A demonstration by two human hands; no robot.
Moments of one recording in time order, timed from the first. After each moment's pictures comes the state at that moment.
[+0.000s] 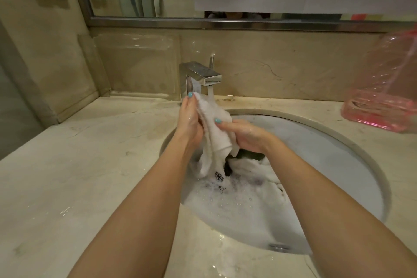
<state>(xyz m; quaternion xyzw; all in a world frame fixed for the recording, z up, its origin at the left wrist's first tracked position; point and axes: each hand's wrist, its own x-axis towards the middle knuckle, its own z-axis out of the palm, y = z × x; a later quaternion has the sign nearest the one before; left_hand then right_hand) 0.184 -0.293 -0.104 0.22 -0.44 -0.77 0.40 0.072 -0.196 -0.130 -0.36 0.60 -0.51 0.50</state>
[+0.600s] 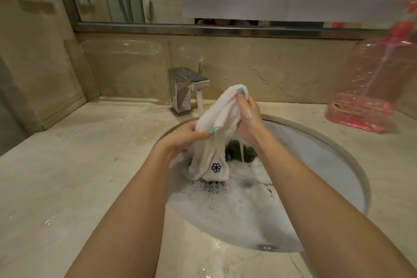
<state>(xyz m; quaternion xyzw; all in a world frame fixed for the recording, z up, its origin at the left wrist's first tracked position) 0.206 -0.310 -0.128 0.24 -0.78 -0.57 0.07 0.063 -0.207 -0.102 -0.18 0.56 -0.77 0.24</state>
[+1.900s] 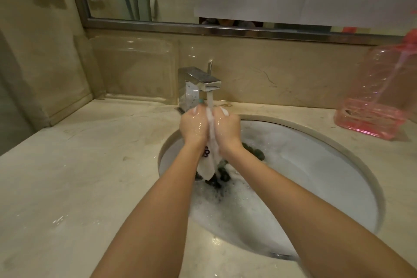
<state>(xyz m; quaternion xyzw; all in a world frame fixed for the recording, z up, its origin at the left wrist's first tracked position) 0.175 -0.294 -0.114 0.41 -0.60 -0.56 0.40 0.145 -0.233 -0.110 -0.22 0.69 -0.68 0.15</state>
